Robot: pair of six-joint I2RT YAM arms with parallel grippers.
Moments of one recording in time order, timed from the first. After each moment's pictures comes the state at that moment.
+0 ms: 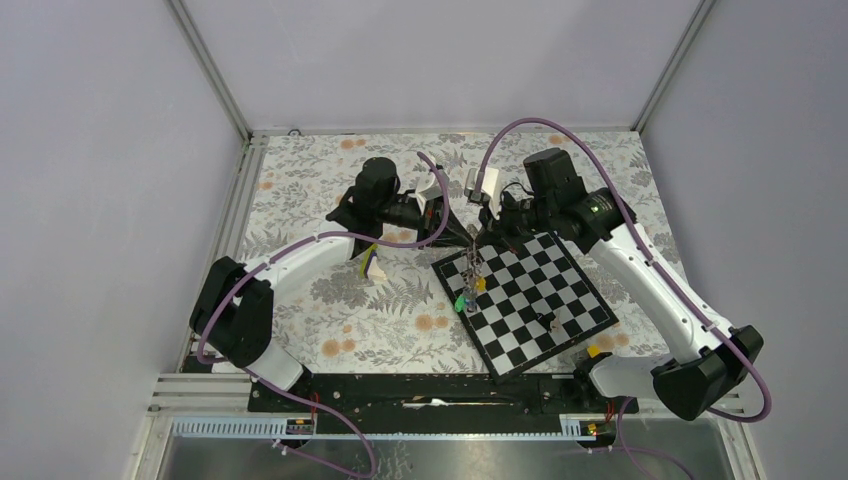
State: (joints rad) left arm -0.61 1.56 1.09 0.30 1.18 -0.04; right arm 0.55 1.28 1.38 -0.89 -0.59 -0.54
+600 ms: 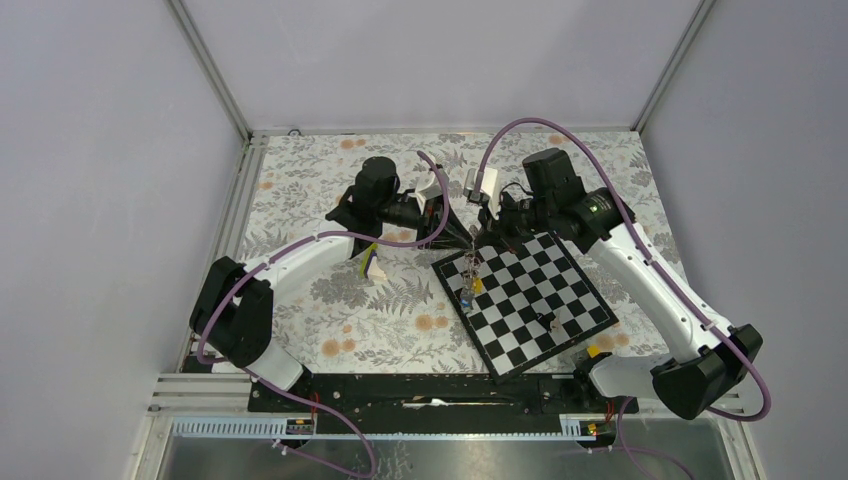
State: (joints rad) left arm -0.61 1.56 1.10 0.28 1.18 -0.04; right arm 0.55 1.29 1.38 -0.89 -0.59 -0.54
